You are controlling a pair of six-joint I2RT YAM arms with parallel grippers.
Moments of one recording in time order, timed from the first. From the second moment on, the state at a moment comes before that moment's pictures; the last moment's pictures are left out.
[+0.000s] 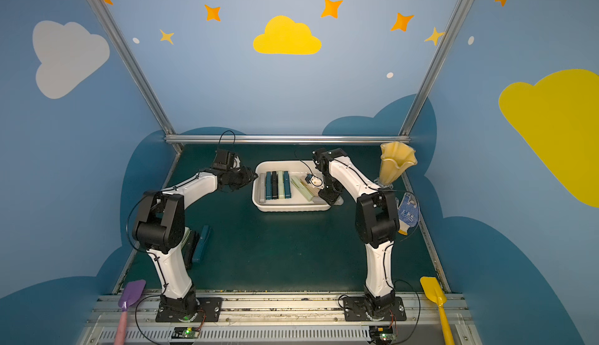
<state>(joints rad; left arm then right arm) -0.19 1.93 1.35 -0.28 0.29 -0.62 0.45 2.03 1.77 -1.34 0.18 -0.57</state>
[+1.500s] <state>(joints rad) -0.21 1.93 1.38 -0.28 0.31 -0.60 0.50 2.25 2.09 -1.42 0.31 -0.35</state>
